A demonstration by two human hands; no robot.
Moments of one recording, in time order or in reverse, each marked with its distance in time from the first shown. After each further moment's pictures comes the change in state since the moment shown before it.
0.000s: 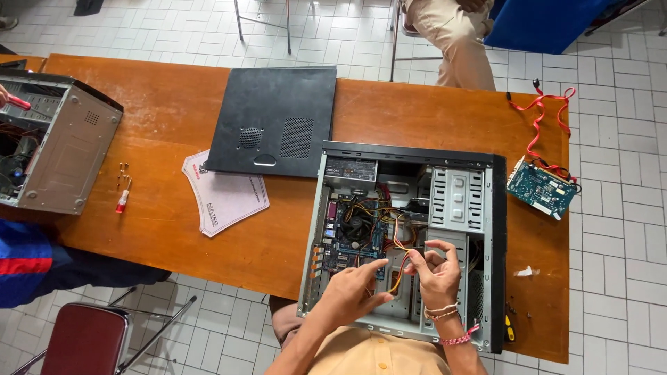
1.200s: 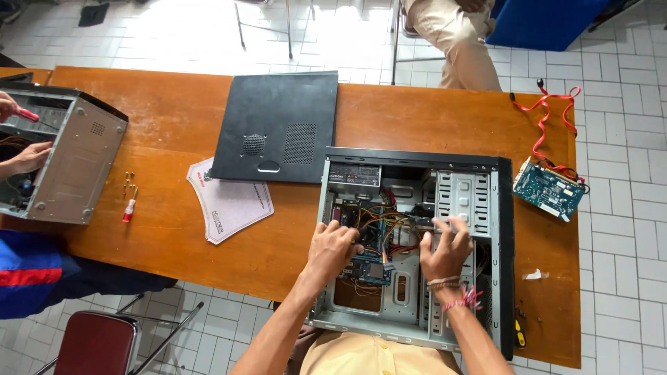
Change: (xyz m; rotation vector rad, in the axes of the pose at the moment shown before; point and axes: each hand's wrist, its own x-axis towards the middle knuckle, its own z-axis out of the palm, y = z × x) left_hand 0.051 -0.122 -0.011 0.634 0.190 0.029; right_hand 0.080 0.113 -0.024 -1.103 0.260 -0.637
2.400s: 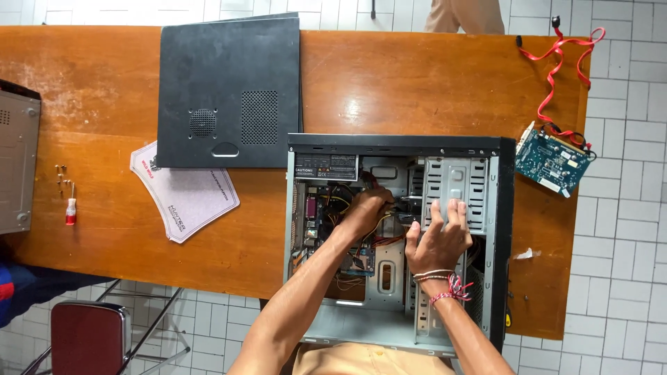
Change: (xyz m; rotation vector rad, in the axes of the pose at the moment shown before) left_hand 0.111 0.026 0.166 -0.726 -0.198 -0.004; right_hand 0.027 -0.023 -0.015 -0.288 -0.085 0.013
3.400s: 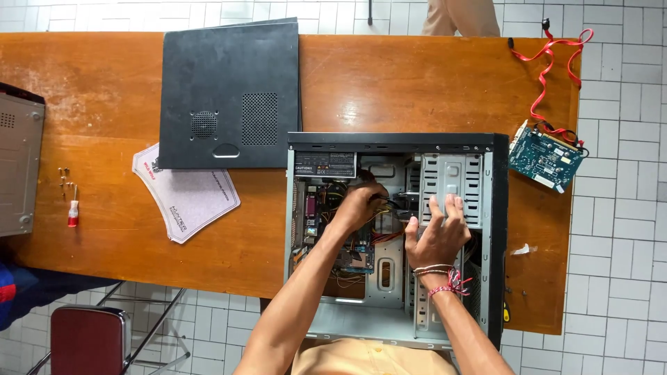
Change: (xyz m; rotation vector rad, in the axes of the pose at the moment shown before) left_hand -0.001 0.058 -0.060 -0.216 0.101 -0.099; right_hand -0.001 0.005 -0.001 0.070 -0.005 0.033
